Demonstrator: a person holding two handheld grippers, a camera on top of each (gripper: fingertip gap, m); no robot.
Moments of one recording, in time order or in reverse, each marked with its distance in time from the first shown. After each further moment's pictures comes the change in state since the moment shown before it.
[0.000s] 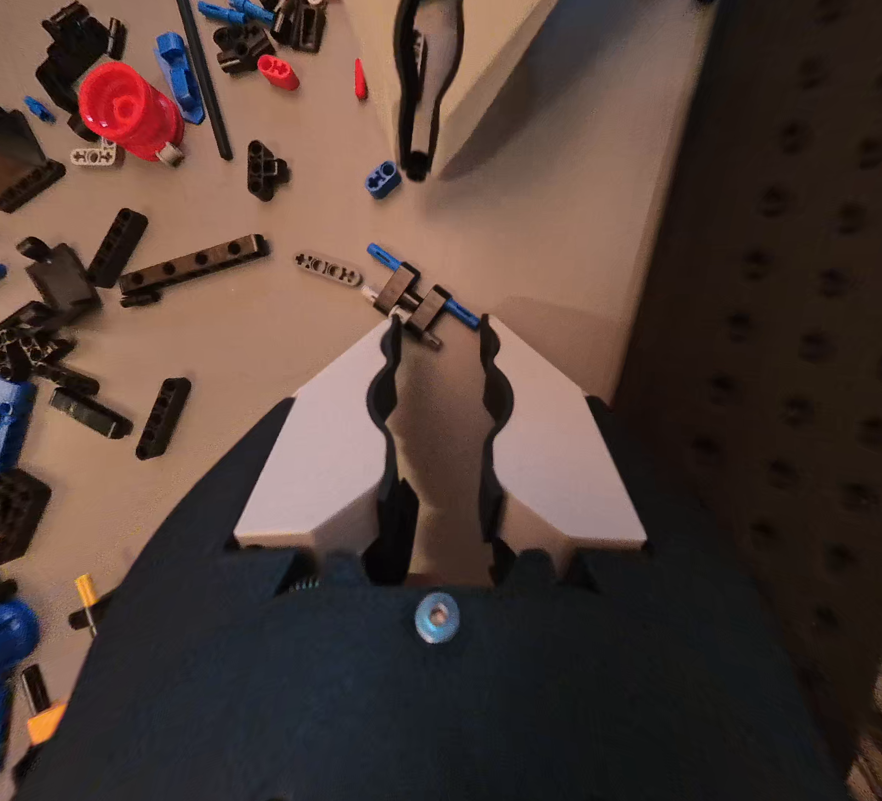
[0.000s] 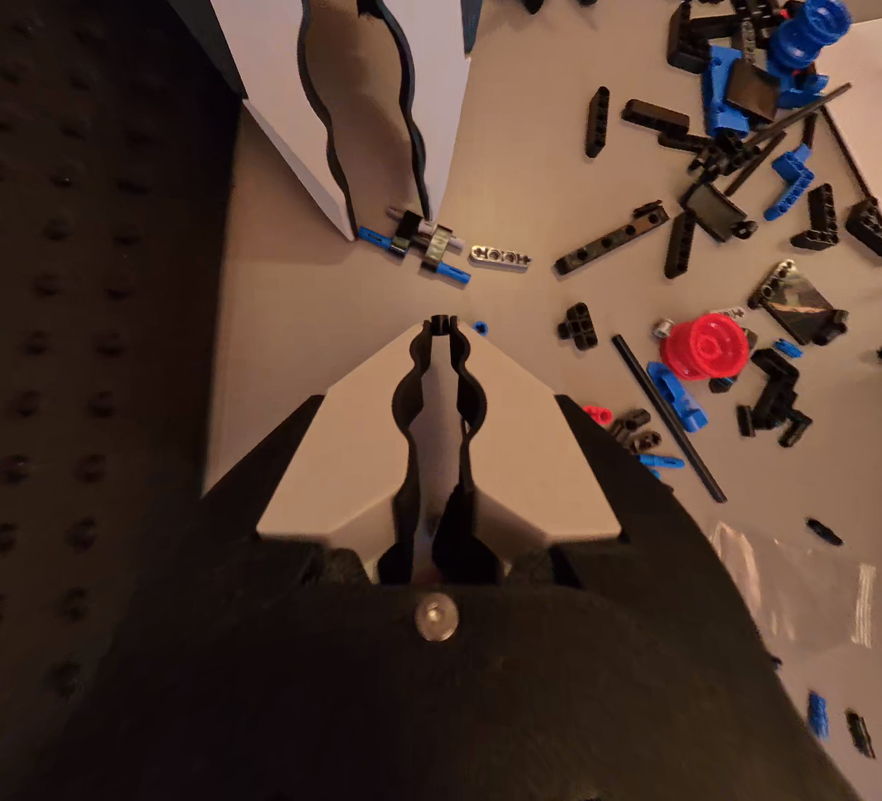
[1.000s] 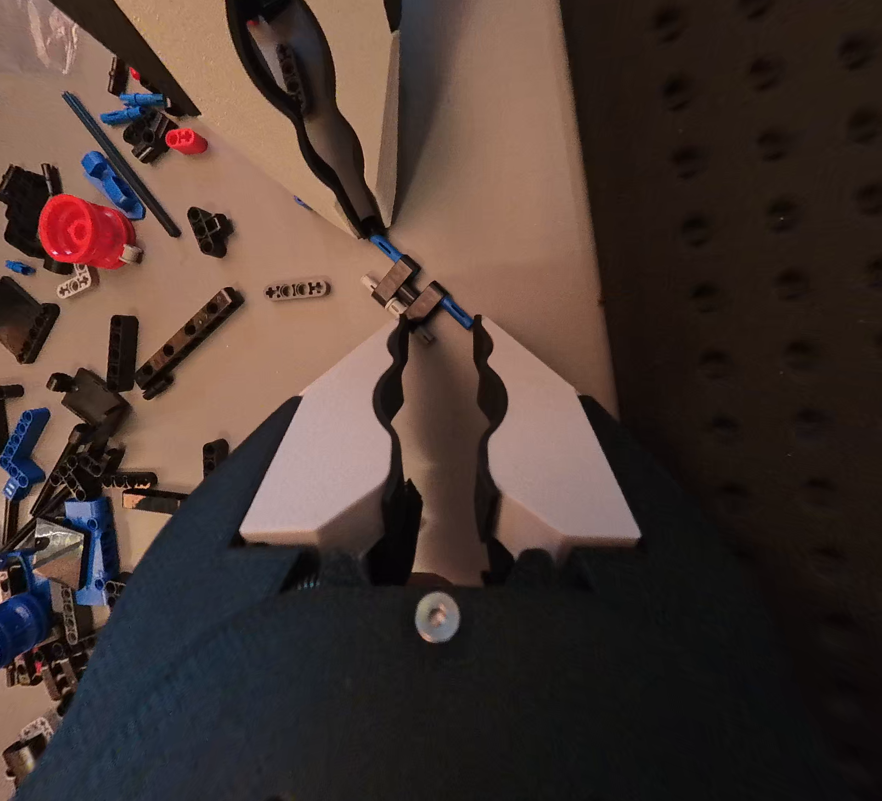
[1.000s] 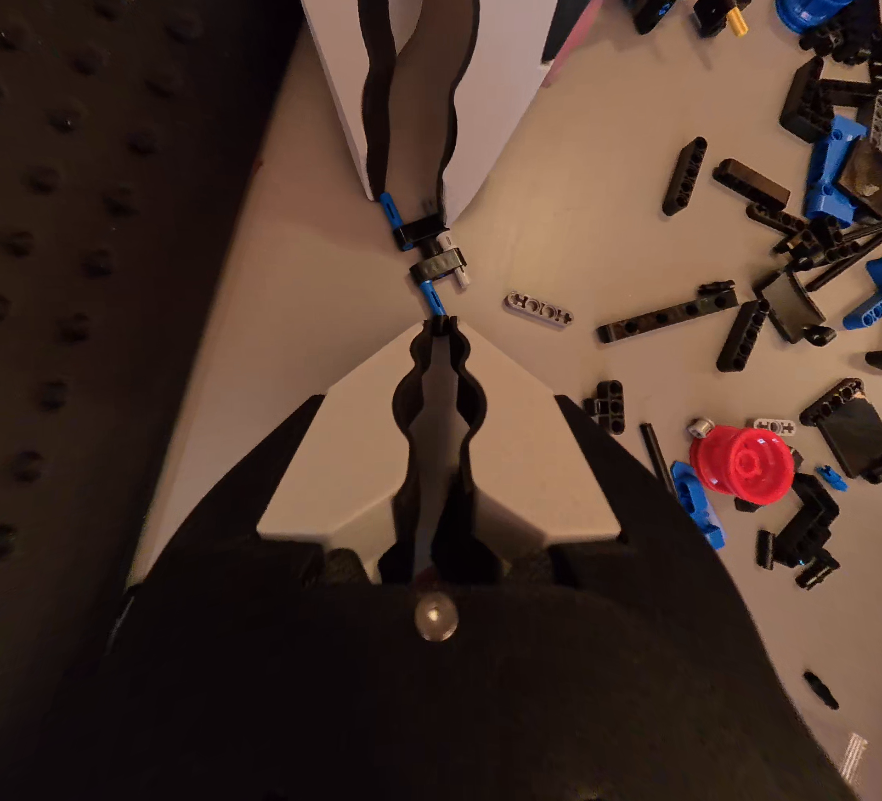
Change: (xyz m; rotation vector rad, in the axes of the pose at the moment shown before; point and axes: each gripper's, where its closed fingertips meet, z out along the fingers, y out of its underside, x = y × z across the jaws) left arm 0.007 0.014 -0.011 0.004 0.145 0.385; right arm -0.012 -0.004 0.026 -0.031 -0.139 -0.182
